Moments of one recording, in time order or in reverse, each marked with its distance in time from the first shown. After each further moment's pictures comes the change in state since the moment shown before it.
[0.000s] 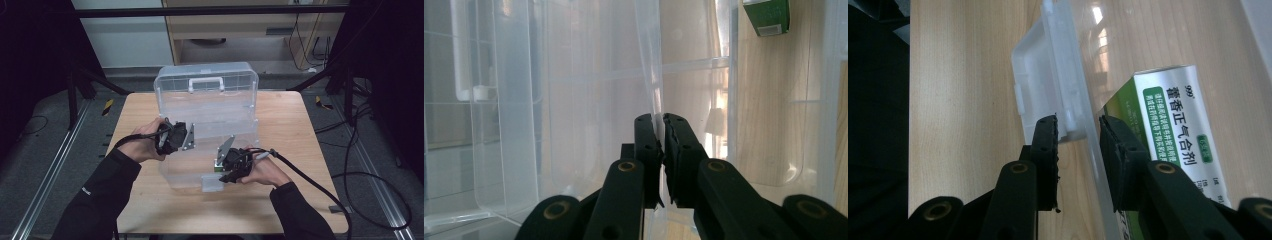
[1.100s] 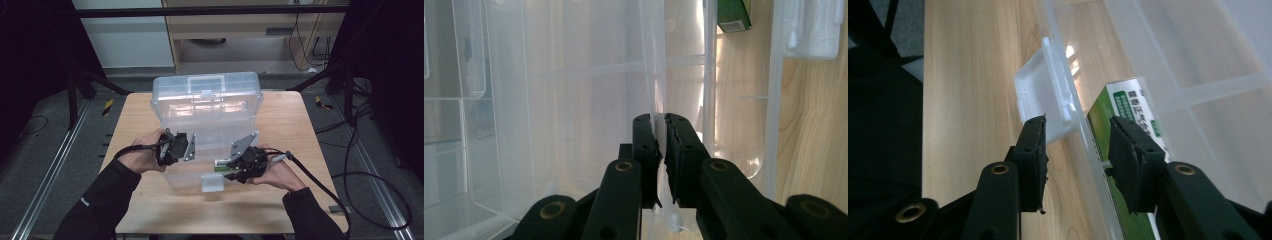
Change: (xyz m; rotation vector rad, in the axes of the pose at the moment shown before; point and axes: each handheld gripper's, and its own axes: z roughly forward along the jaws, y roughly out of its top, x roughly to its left) left arm -0.021 0.002 0.001 0.018 -0.048 -0.023; right arm 0.015 -0.019 -0.047 -0.186 -0.092 0.040
